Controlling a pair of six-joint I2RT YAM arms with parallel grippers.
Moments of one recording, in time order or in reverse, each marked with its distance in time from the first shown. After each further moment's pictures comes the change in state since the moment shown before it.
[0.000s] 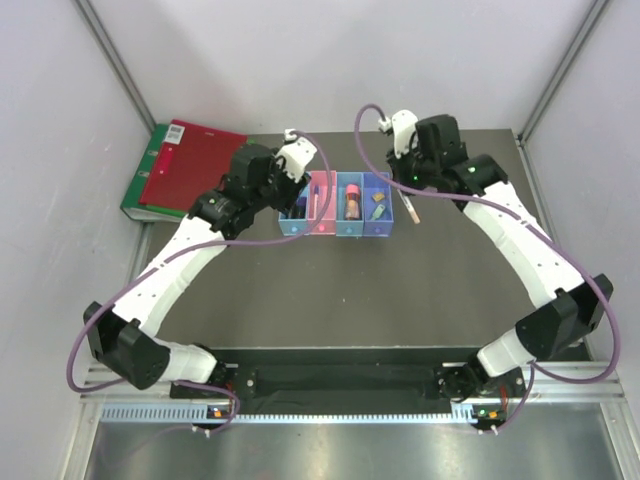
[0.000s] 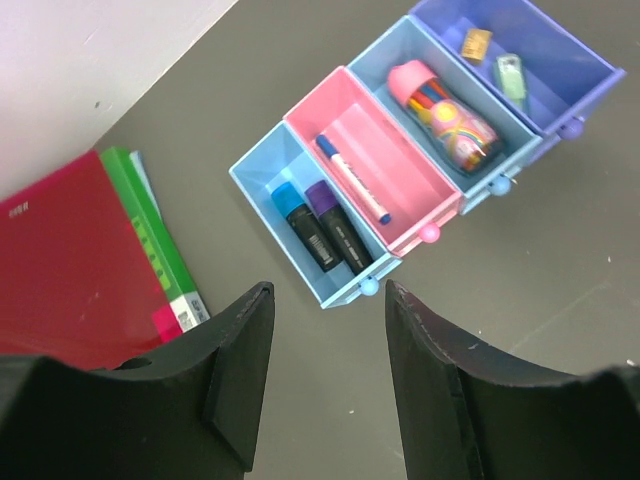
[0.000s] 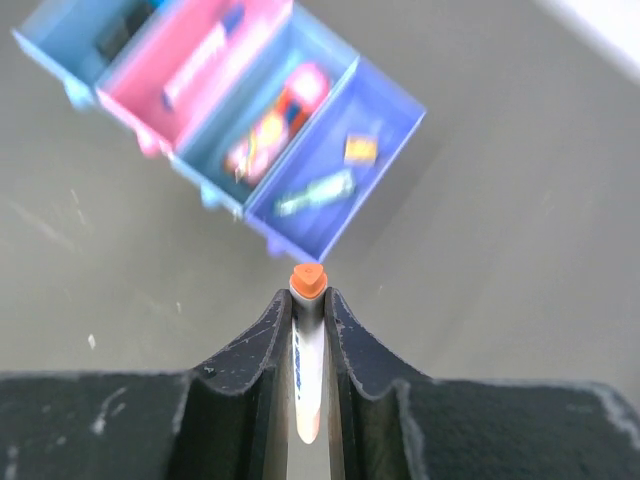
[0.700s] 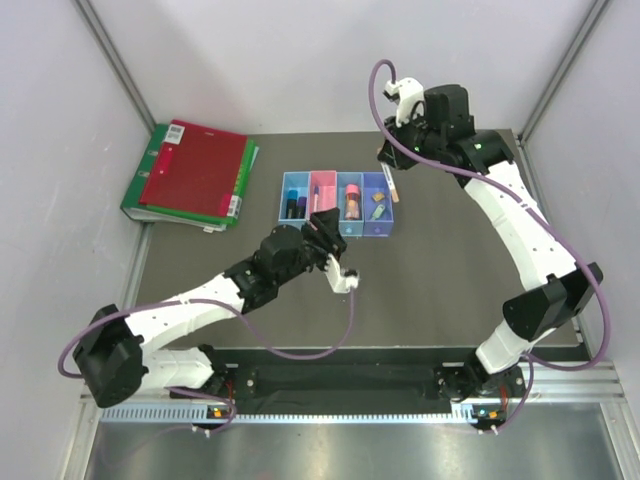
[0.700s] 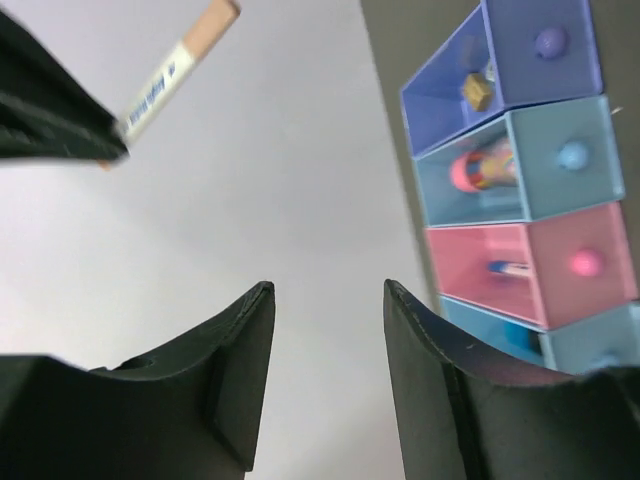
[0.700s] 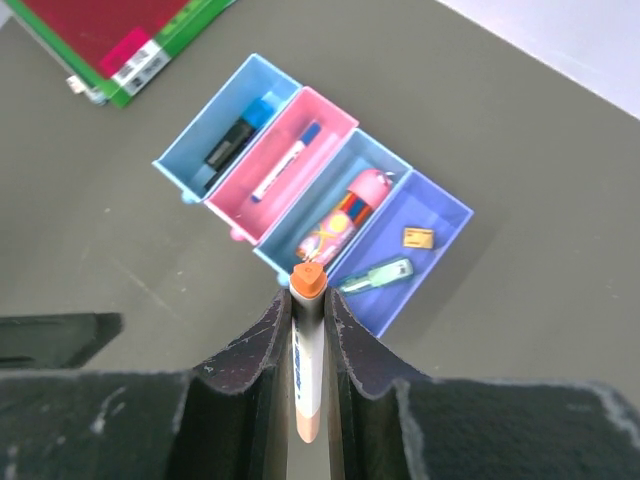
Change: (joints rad) left arm -0.359 -0.154 -0.570 0.638 -0.027 1.182; right arm -0.052 0.119 0.293 -0.006 -0.191 0.129
